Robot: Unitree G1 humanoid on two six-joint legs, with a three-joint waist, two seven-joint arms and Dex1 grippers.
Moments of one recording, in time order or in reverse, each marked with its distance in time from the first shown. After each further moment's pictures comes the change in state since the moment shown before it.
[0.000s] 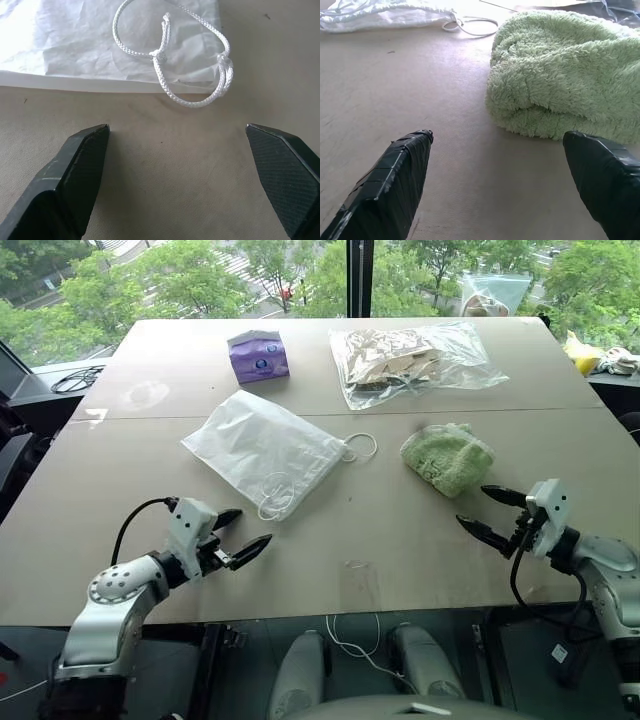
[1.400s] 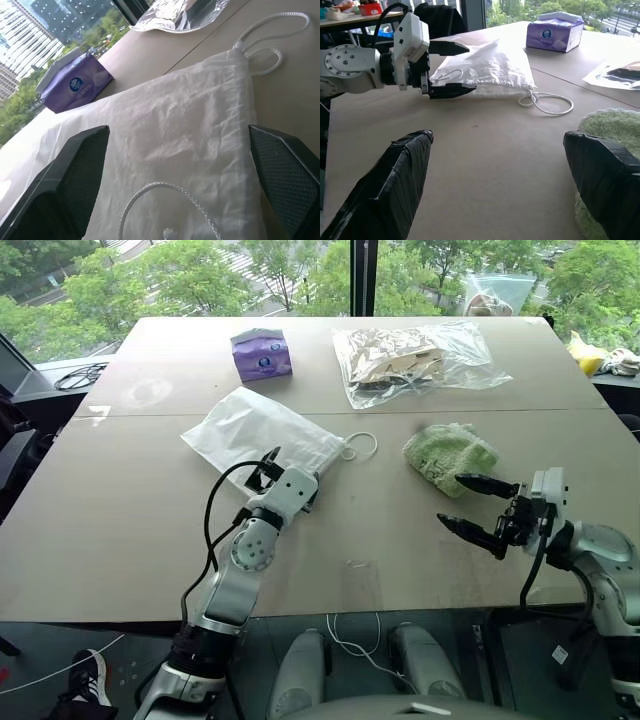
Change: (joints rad) left arm -0.290 -0.295 -0.389 -0.010 0.739 -0.124 0.771; right arm -0.020 0.027 0.011 -0.171 0.167 0.065 0.128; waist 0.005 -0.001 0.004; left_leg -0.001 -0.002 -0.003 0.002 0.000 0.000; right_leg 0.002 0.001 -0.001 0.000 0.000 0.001
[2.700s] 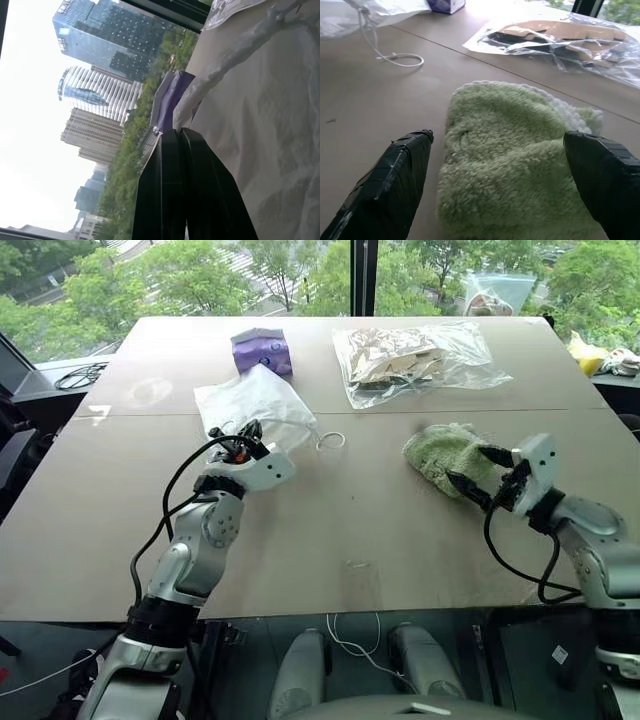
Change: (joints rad) left arm -0.155 0.209 0.031 0.072 0.328 -0.047 0.023; right arm -0.245 0.017 0.053 0.048 -0.271 0.212 -0.449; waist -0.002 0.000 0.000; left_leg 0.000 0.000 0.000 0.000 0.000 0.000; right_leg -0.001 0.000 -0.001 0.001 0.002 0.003
